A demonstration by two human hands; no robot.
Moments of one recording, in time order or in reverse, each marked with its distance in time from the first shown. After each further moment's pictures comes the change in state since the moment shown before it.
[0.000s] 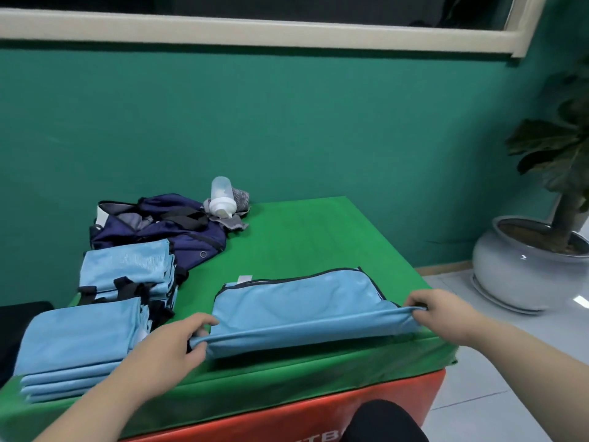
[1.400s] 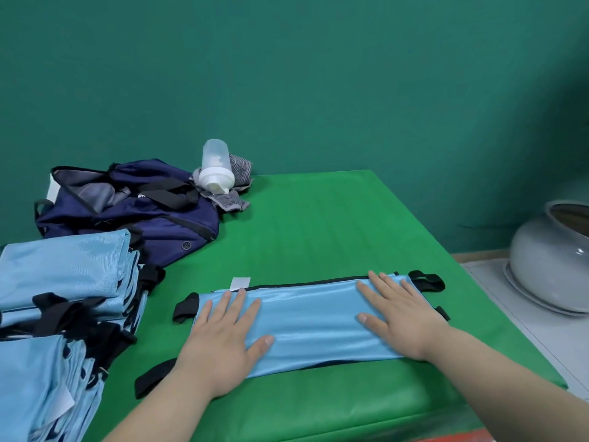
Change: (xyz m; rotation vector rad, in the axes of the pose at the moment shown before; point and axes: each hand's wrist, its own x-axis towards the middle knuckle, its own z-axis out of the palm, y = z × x) left_hand 0.152 -0.010 0.119 0.375 -0.162 0.002; right_hand 0.149 -0.051 0.092 -0.326 -0.171 -0.231
